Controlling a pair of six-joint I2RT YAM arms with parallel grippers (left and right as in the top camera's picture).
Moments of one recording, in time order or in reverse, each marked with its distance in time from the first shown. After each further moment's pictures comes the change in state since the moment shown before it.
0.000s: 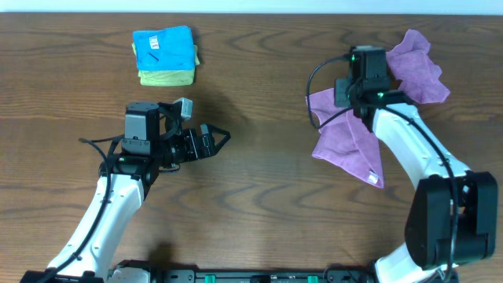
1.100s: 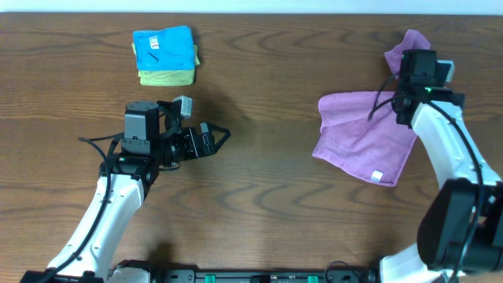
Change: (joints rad) left arm 0.000 0.000 0.000 0.026 -0.003 0.000; right arm -0.218 -0.037 0.027 -0.258 0.496 0.031
